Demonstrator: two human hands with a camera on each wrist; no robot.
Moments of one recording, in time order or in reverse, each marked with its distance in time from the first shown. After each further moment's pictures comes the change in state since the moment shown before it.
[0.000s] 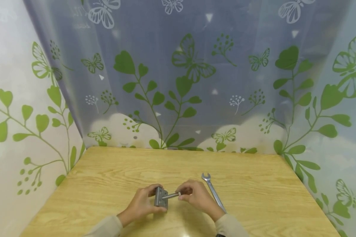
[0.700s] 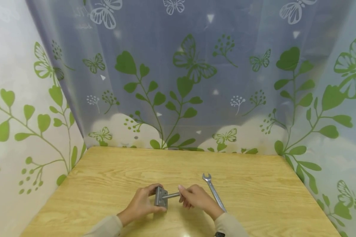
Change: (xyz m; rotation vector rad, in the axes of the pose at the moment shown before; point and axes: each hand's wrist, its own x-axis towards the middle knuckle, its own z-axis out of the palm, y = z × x) left_hand 0.000 0.001 -0.003 0.042 0.014 0.011; right_hand 0.002 0.000 0.000 0.192 -0.166 0.249
